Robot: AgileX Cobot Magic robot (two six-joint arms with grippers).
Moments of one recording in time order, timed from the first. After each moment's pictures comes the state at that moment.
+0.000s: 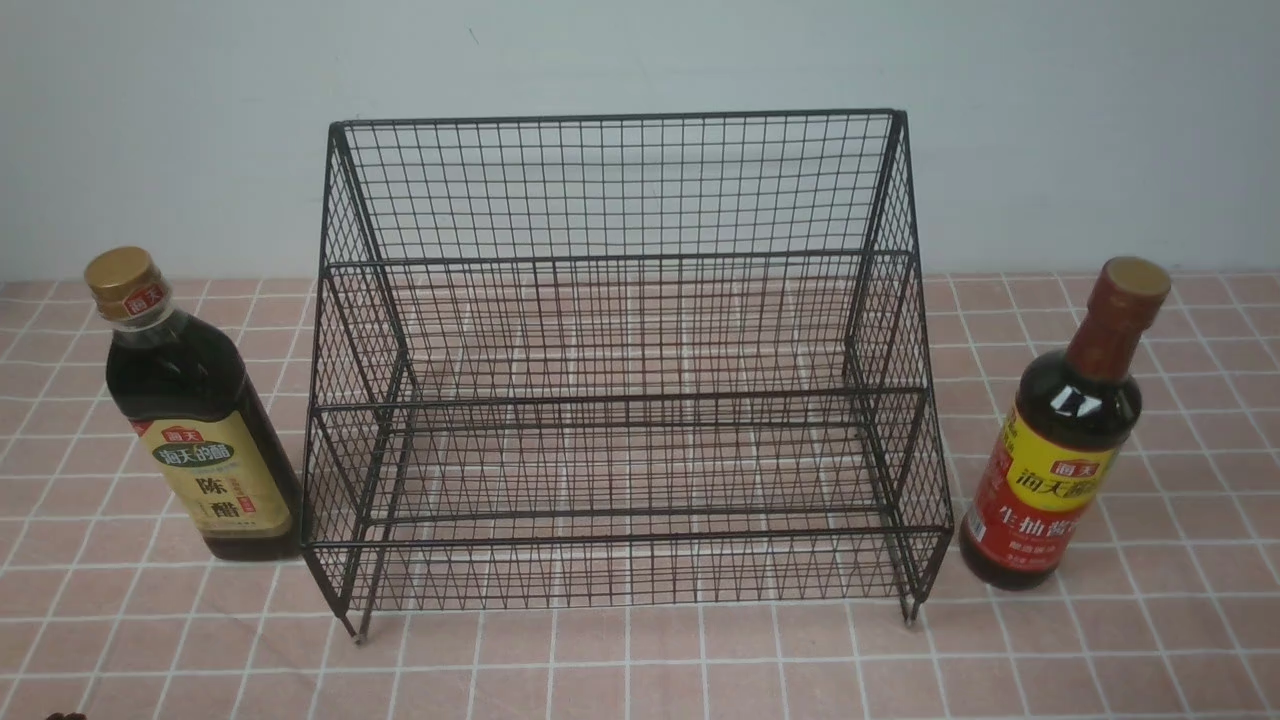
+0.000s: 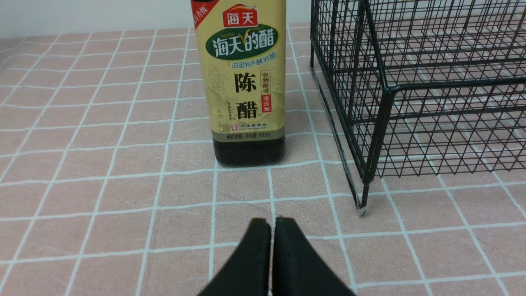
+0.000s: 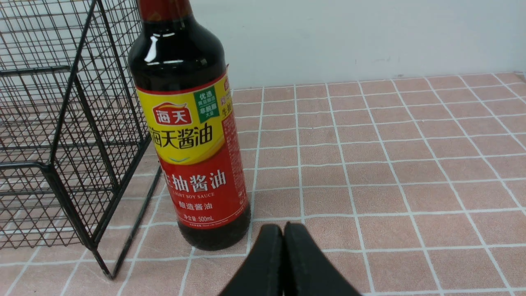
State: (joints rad) right arm 0.04 -0.01 0.02 -0.01 0.38 0.13; left arm -0.06 -0.01 0.03 0.02 0.38 -0.02
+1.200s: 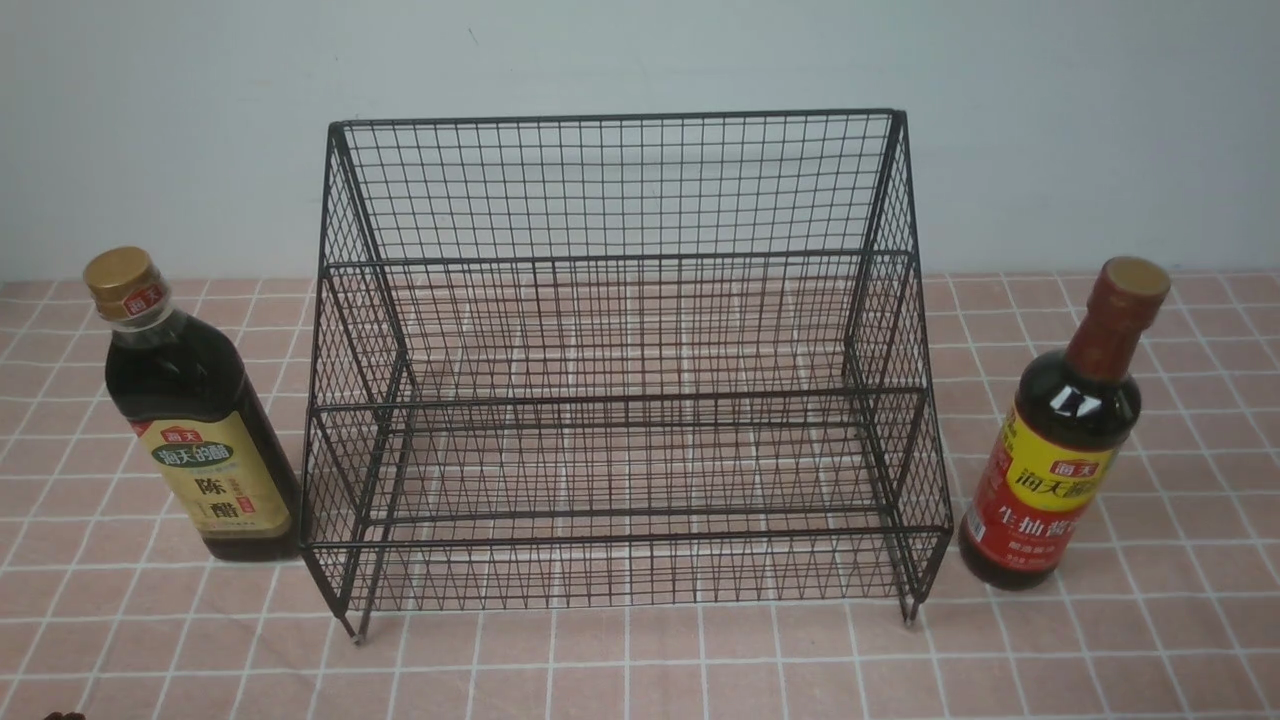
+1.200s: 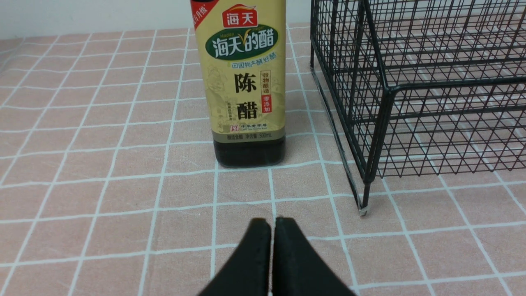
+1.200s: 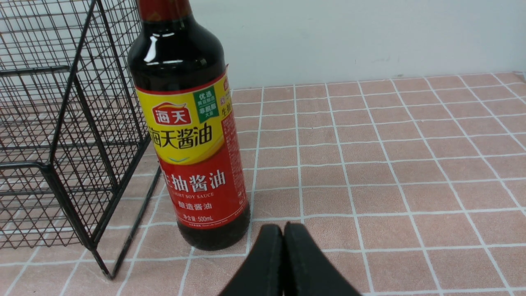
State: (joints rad) right arm 0.04 -0.01 0.02 -0.01 0.38 0.13; left arm -0.06 -0.01 0.03 0.03 0.37 -0.02
